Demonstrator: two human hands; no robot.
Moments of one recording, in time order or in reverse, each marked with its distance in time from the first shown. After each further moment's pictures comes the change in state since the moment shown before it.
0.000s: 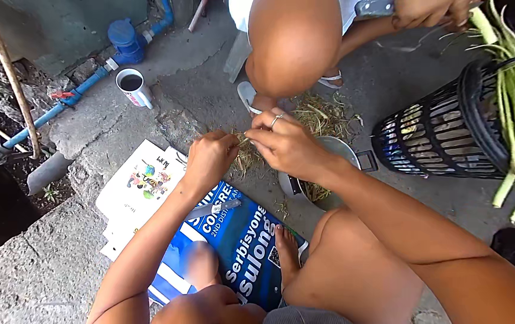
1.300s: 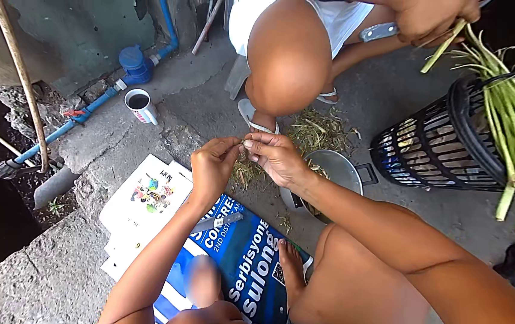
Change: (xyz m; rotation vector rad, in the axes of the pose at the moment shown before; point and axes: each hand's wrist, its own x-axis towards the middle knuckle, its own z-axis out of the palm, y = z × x) left_hand 0.008 0.010 0.003 -0.423 0.280 -0.207; right_hand 0.014 -0.013 0.030 1.364 0.296 0.851
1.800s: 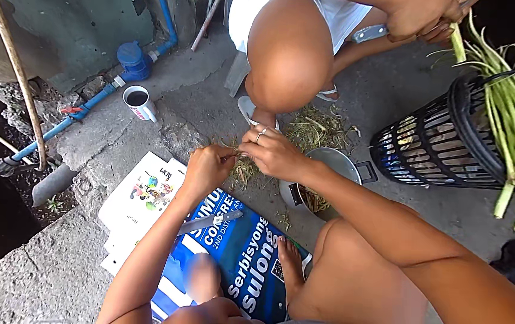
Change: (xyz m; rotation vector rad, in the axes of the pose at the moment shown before) left_hand 0.007 -0.011 -0.020 0.277 -0.432 -0.081; right_hand 0.023 0.007 -0.035 -1.377 -0.403 -0.936
